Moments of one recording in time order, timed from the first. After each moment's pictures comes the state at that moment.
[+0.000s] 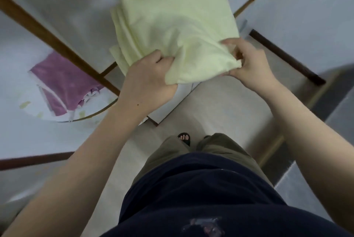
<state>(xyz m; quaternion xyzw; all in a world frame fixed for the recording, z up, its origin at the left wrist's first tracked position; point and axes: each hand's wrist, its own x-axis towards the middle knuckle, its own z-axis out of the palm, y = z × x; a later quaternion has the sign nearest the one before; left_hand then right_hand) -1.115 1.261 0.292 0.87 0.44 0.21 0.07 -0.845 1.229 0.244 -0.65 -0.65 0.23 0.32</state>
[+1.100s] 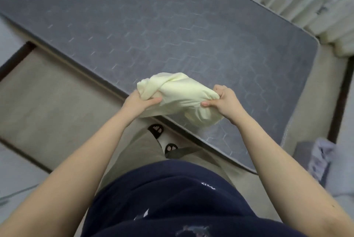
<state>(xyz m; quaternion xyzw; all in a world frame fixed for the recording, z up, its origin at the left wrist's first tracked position) -0.892 0.827 0.151 0.82 -0.06 -0.39 0.40 -1.039 0.581 0.178 -0.81 0.31 0.07 0.50</state>
